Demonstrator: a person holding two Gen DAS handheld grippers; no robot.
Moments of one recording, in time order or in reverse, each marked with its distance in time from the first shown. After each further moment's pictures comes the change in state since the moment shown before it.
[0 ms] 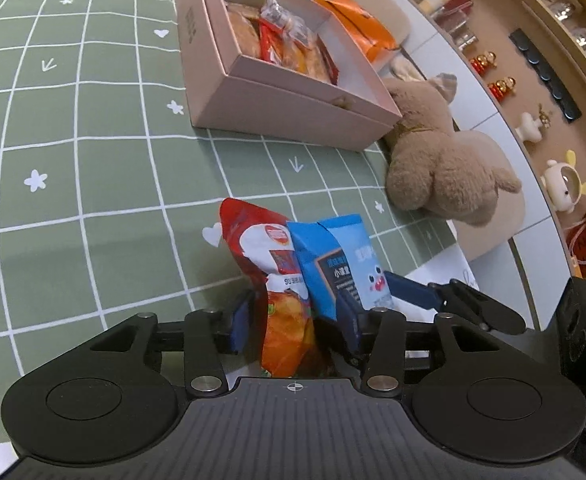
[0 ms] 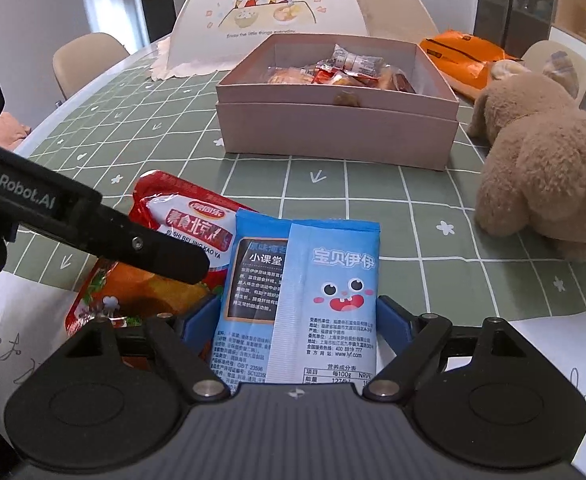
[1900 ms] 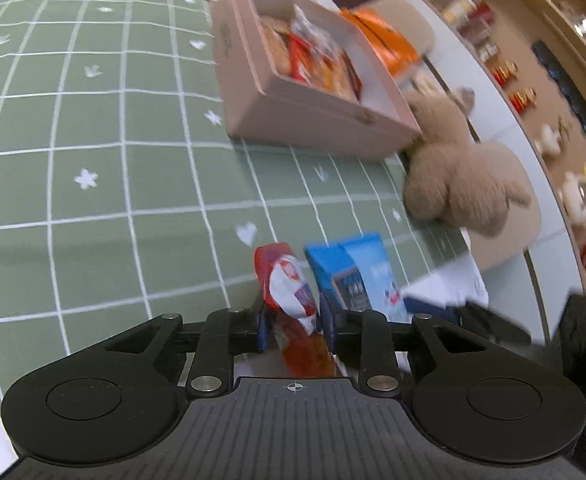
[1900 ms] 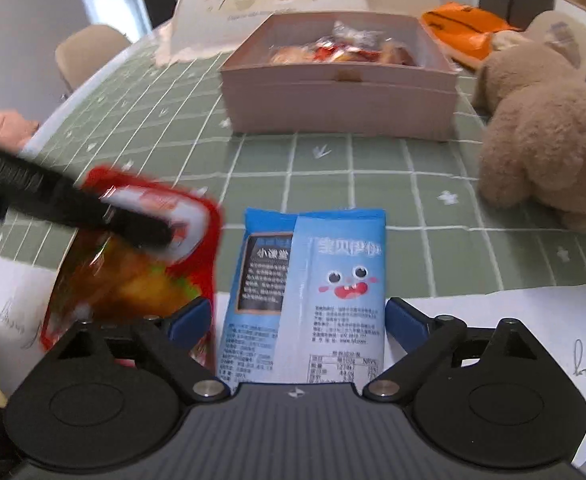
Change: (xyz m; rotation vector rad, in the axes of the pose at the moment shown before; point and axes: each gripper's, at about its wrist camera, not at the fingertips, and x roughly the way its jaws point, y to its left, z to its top) left arm -0.025 0.010 0.004 -0.065 -0.016 0.042; right arm -0.008 -0.001 -0.002 0.020 0.087 0.039
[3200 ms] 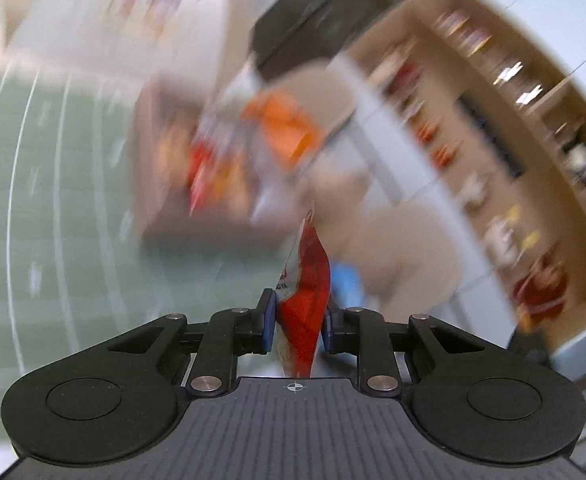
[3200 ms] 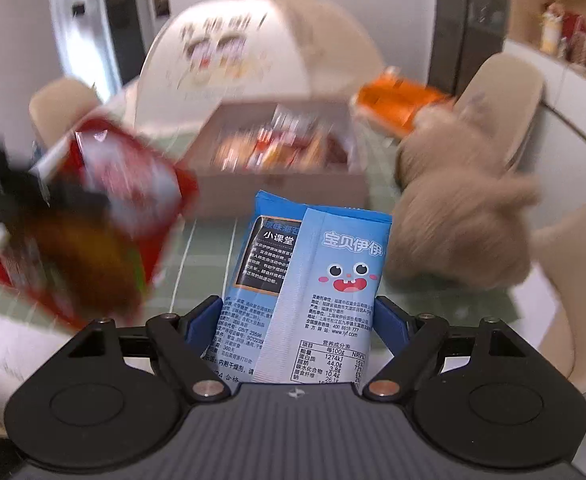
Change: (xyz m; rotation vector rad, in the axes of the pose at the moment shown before) left arm -0.082 -0.054 0.035 0.077 -0.233 -0.236; right arm -0.077 -0.036 0.026 0.058 -0.191 -0.101
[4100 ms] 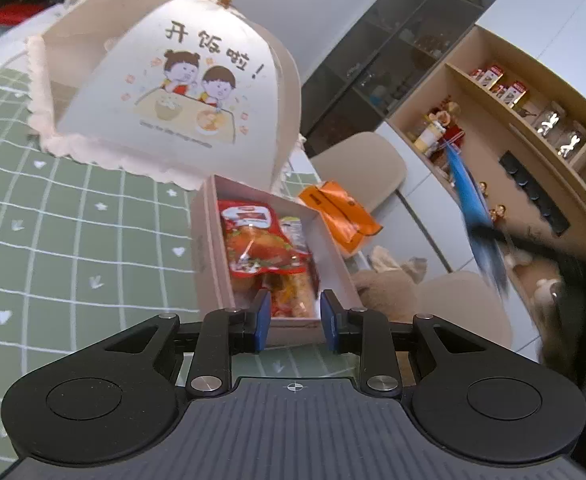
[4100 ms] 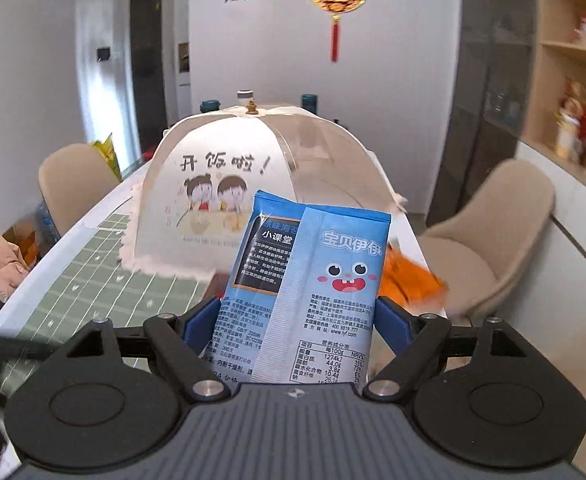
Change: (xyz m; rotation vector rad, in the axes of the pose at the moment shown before) left arm -0.006 0.025 0.027 -0.009 -0.151 0.190; right arm -0.014 -0.009 0.187 -0.116 -0.175 0.029
